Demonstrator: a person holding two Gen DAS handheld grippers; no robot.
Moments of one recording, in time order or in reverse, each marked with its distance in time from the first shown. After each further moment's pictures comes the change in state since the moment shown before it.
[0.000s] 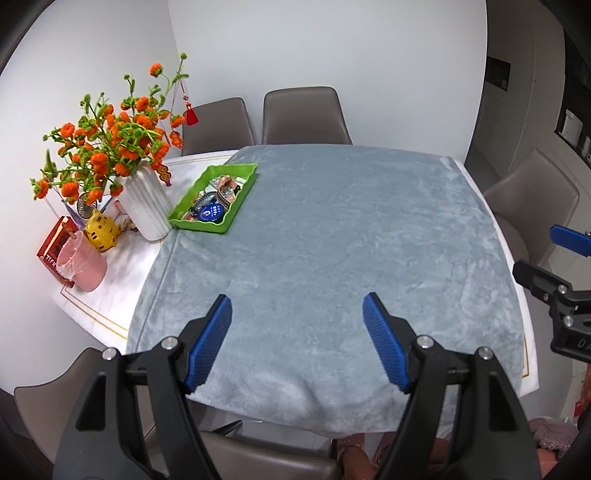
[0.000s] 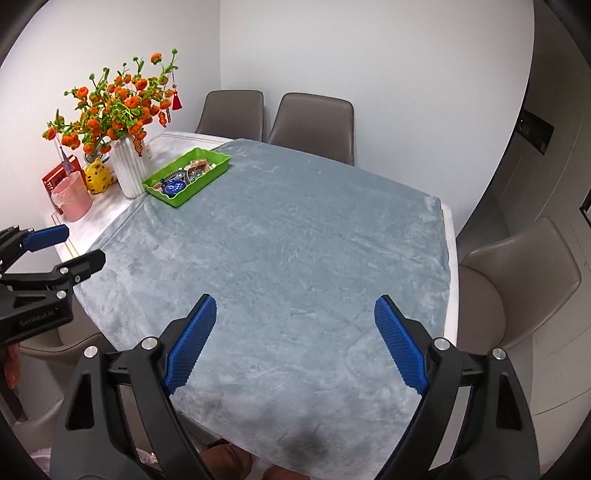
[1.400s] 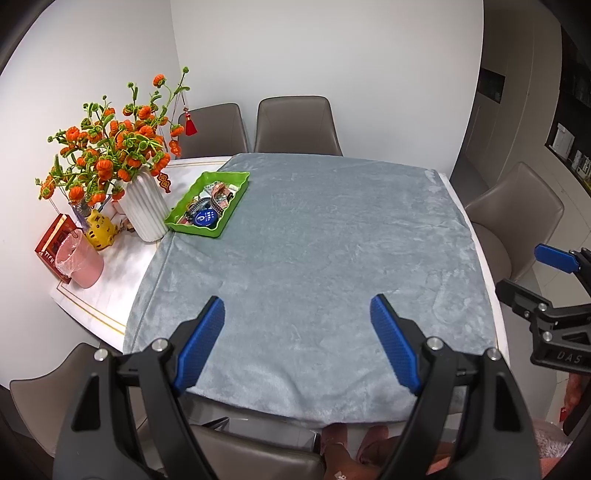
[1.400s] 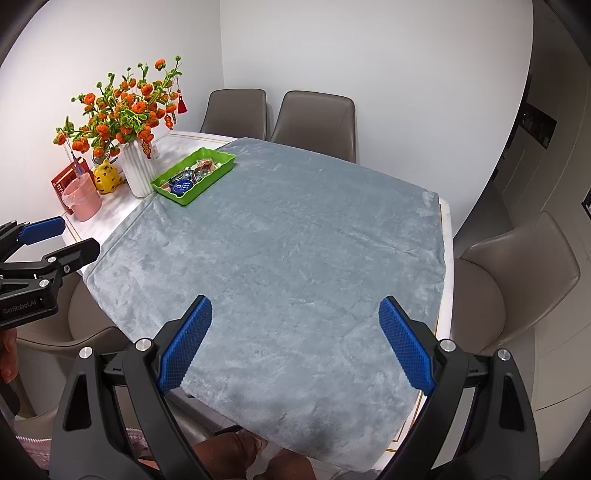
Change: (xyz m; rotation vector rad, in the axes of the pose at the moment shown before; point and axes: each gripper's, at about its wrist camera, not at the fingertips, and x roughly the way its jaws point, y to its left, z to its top) left arm -0.039 -0.008 0.003 -0.035 -0.008 -0.045; right arm -0.031 -0.009 -0.002 0.005 0.022 0.025
